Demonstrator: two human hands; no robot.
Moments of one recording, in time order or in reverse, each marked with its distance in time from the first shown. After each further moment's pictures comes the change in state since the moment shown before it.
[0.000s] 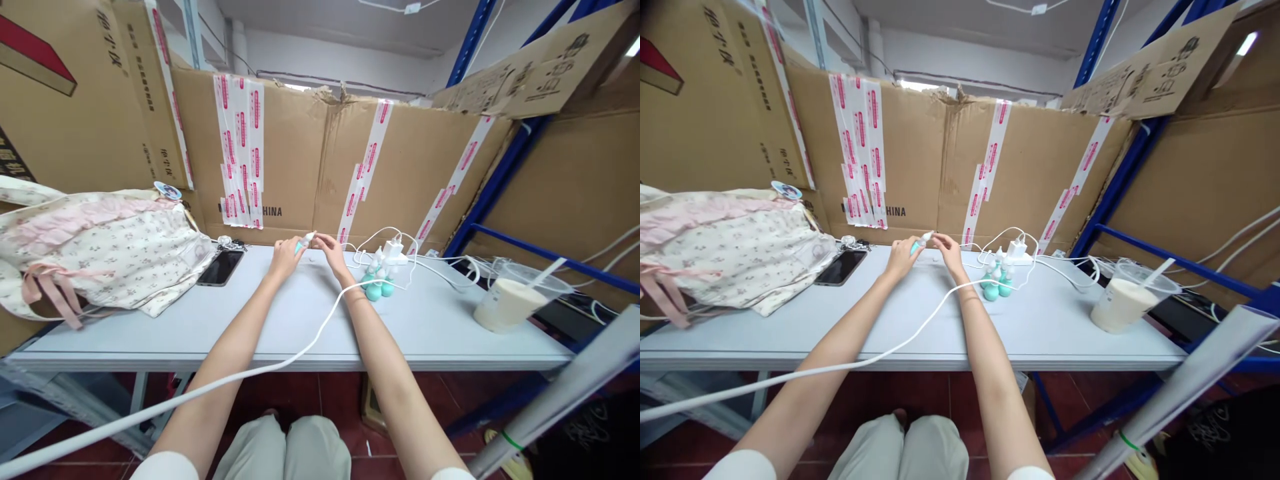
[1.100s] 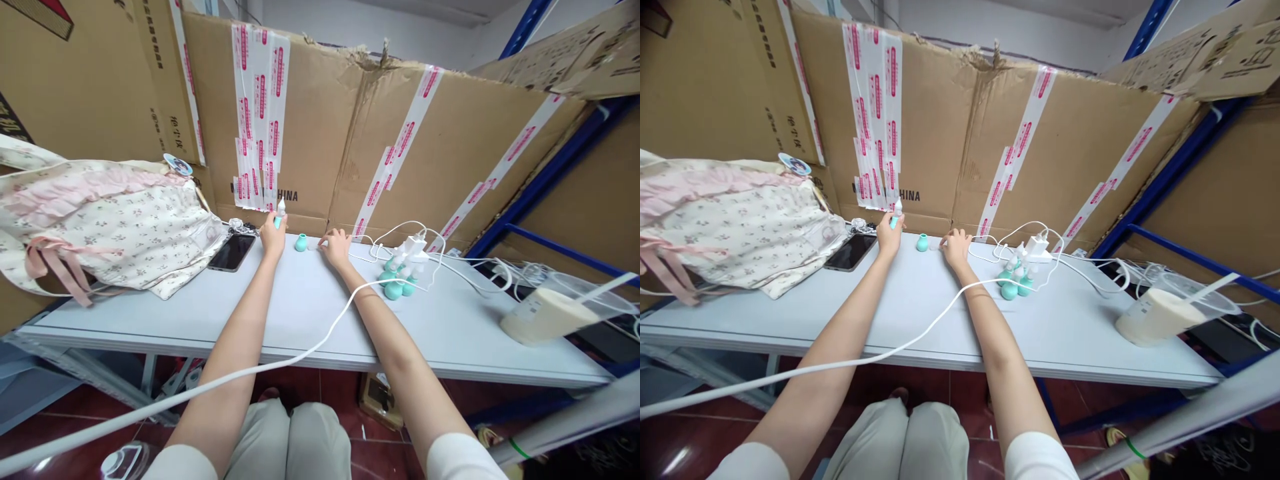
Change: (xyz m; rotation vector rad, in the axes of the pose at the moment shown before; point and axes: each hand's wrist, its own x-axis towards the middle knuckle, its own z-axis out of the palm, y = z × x) left_hand 0.013 -0.063 -0.007 -0.335 0.413 -0.528; right_hand 0.008 0.035 0.025 -1.337 -0.163 -0.109
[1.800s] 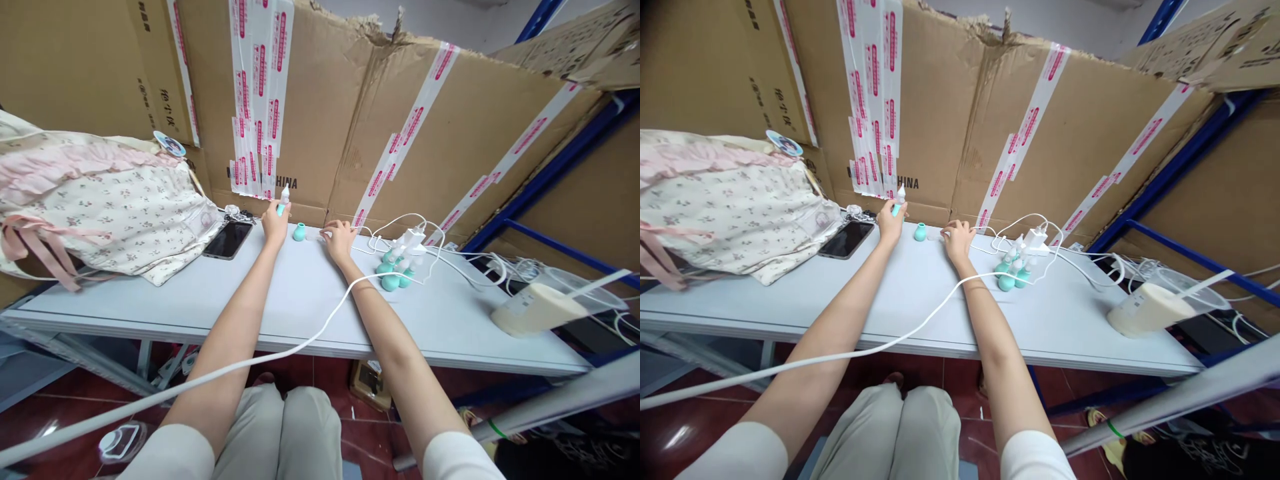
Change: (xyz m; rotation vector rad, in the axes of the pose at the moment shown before) left_hand -0.004 0.009 0.005 0.010 -0.040 -0.005; right_hand -0.013 0.000 -0.009 0.158 0.093 0.062
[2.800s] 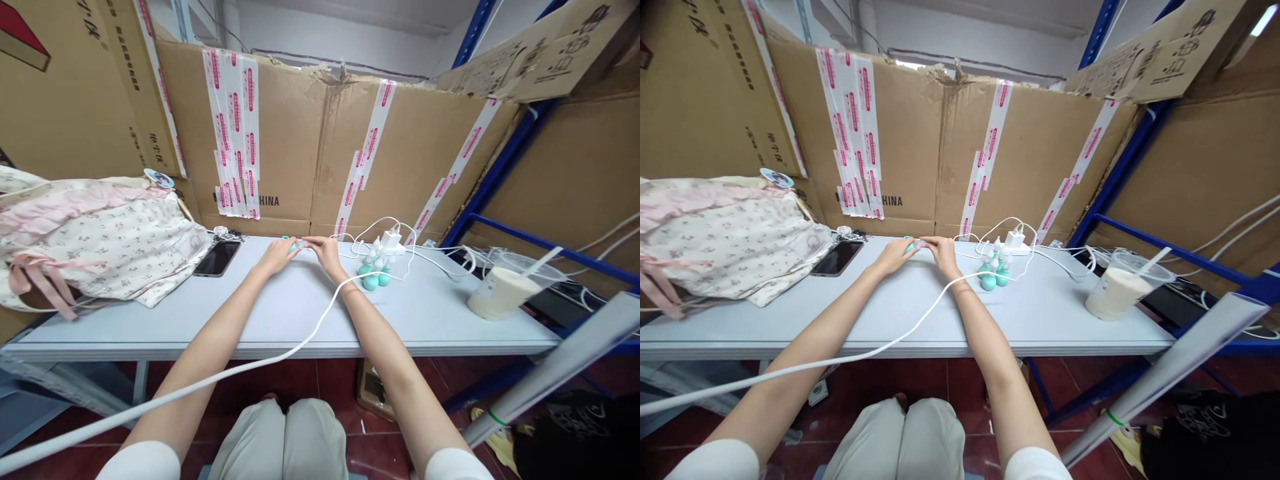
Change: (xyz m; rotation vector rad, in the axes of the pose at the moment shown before) left_hand -0.042 0.009 -0.004 0.387 -0.629 0.618; right_hand -0.020 -0.012 -0.041 0.822 0.017 -0.036
